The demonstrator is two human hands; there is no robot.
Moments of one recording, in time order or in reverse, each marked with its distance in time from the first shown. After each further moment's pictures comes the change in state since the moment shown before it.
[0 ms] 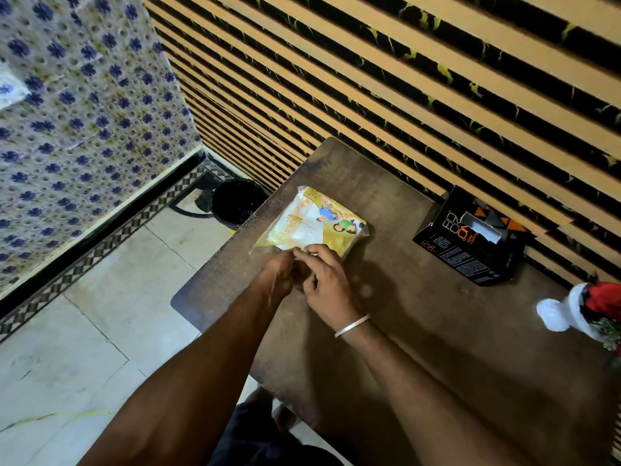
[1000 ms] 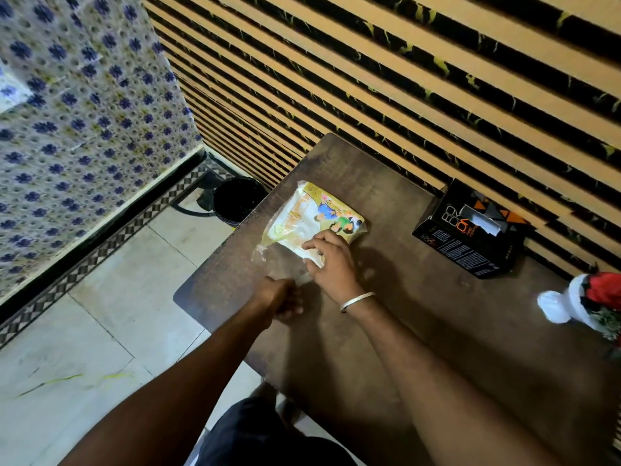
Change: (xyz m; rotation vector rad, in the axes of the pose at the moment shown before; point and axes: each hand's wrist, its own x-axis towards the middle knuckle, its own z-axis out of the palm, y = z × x) left_hand -0.026 -0.036 -0.050 0.503 -0.117 -0.024; right_hand 0.024 0.023 0.000 0.044 0.017 0.054
